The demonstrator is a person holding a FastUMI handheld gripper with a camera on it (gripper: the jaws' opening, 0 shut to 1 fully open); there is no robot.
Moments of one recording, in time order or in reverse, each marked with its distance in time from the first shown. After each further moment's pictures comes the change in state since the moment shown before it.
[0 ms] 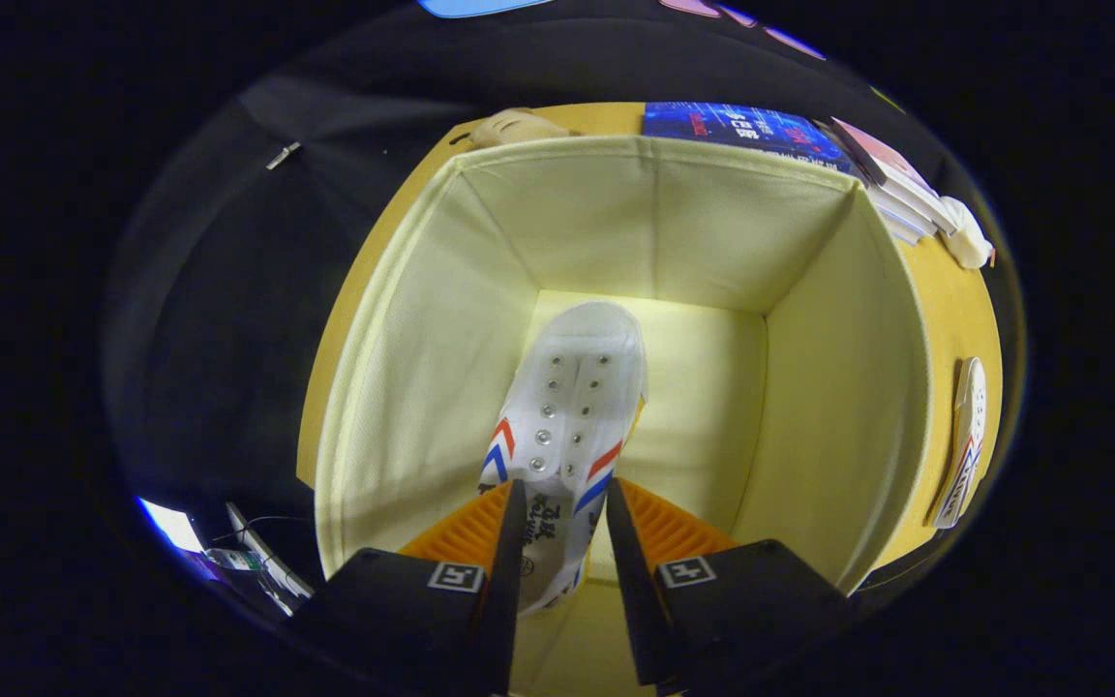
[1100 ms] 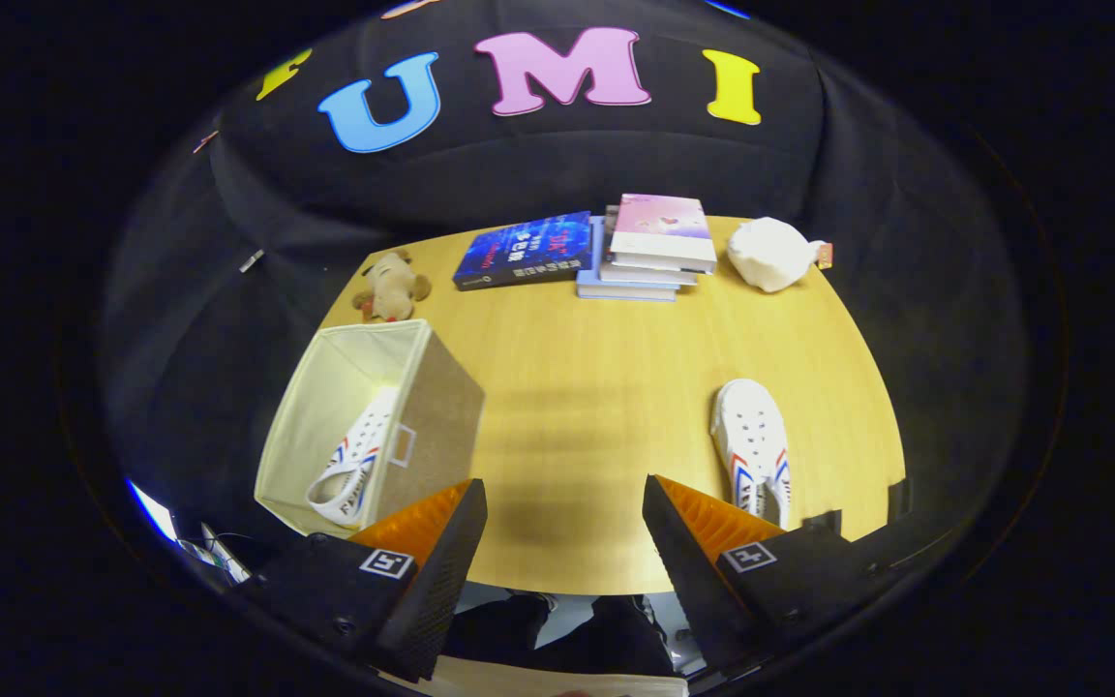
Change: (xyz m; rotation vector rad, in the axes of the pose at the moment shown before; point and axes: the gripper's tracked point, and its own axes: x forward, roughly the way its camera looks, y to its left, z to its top) arm -0.198 -0.264 -0.011 0.088 -0.312 -0.180
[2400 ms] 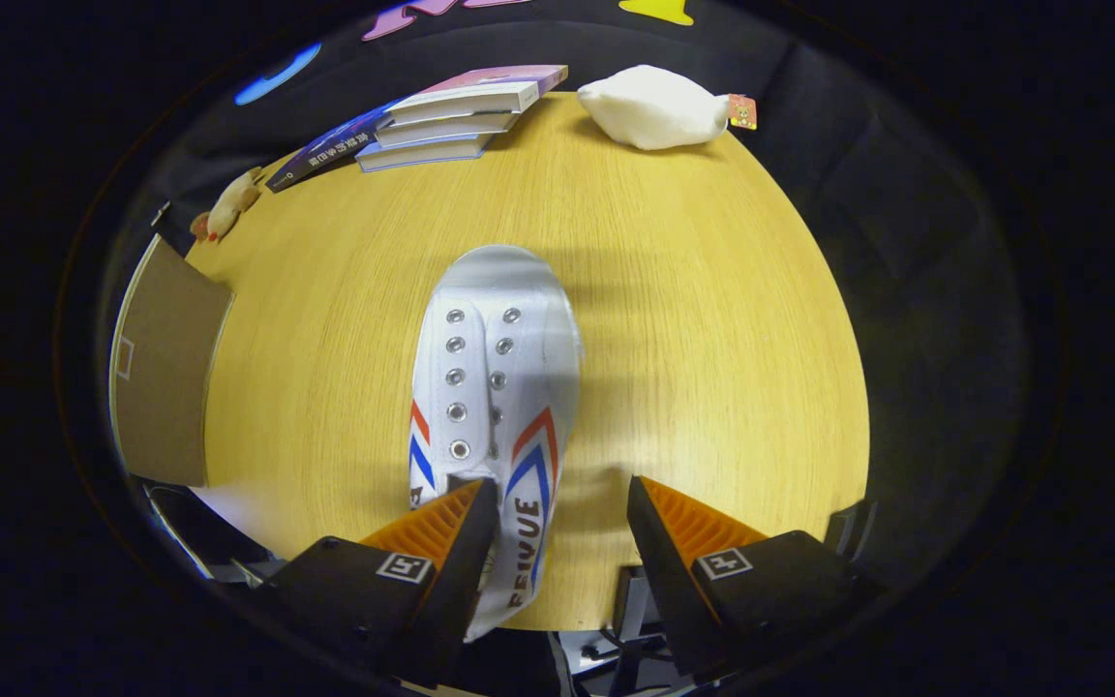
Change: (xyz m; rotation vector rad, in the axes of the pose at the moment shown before) arm 0.125 -0.233 -0.088 -0.012 0.299 -0.111
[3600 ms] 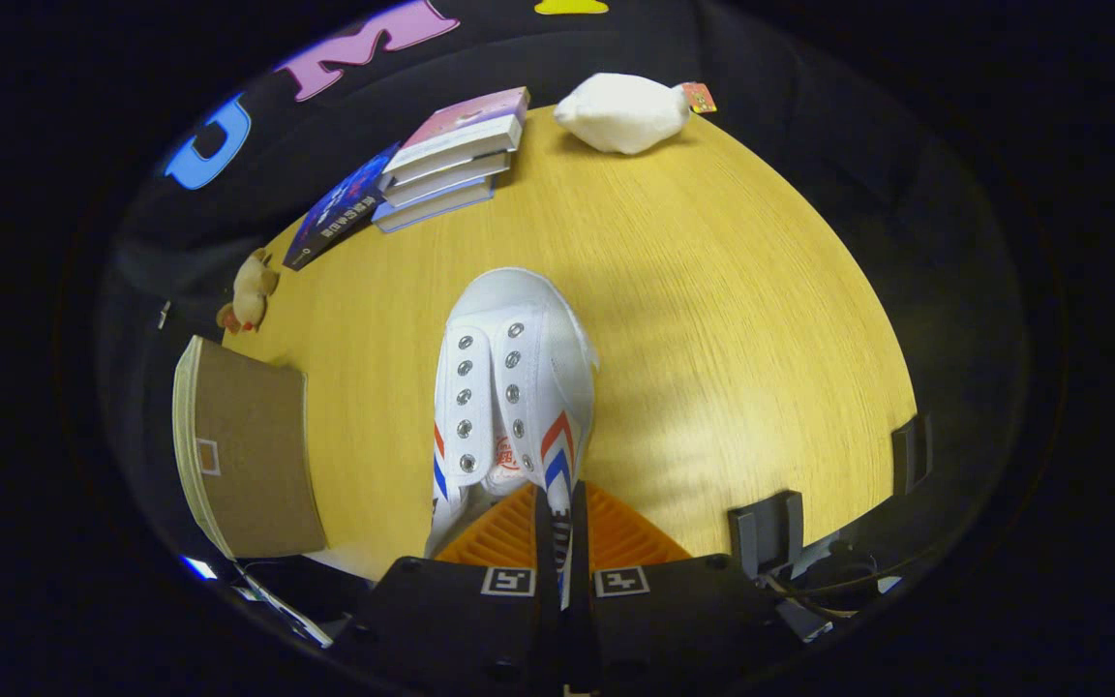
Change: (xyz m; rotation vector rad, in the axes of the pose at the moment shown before) arm -0.058 0.067 0.019 0.228 -0.043 0.093
